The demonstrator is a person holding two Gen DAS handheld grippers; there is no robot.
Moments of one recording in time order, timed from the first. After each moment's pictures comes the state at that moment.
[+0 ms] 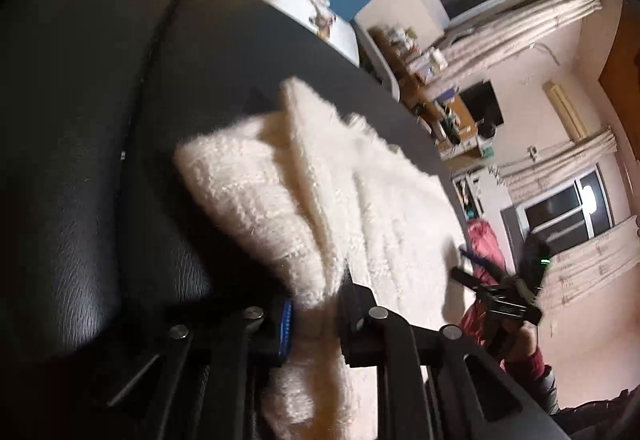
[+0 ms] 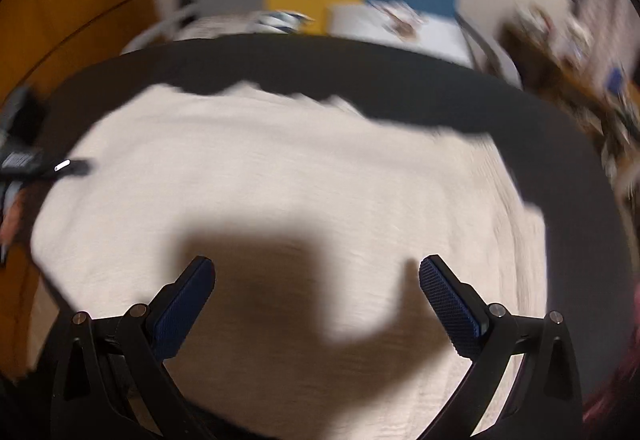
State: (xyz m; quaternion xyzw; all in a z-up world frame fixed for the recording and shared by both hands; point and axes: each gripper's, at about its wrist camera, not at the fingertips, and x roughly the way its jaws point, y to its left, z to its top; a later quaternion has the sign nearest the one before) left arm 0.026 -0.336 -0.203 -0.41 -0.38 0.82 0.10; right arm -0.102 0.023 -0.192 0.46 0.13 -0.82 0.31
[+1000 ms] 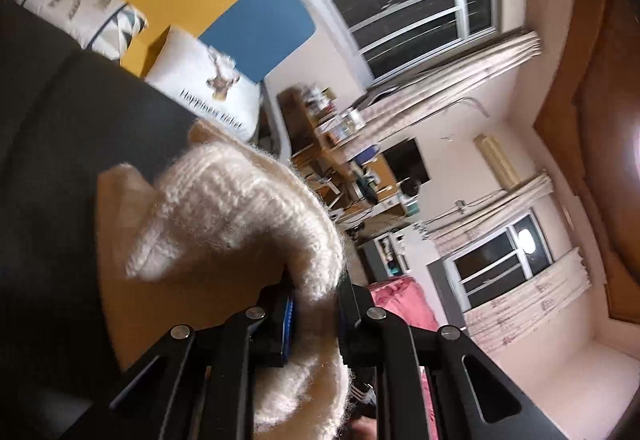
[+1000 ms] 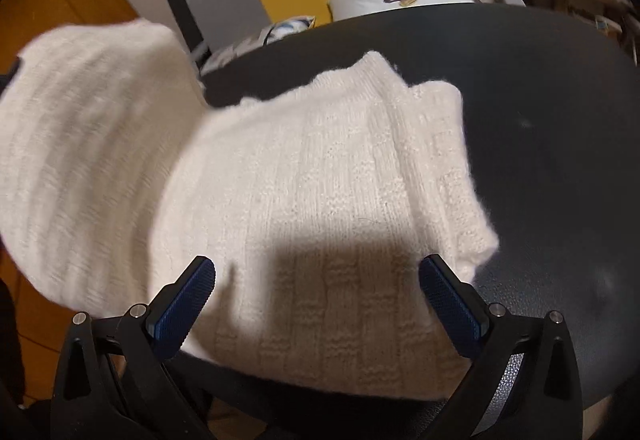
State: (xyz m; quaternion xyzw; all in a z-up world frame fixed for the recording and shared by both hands) left arm -0.025 -0.241 -0.063 -0.30 -0.45 0.83 0.15; right arm -0.090 0.053 -0.216 0.48 -0.04 -0.79 0.38
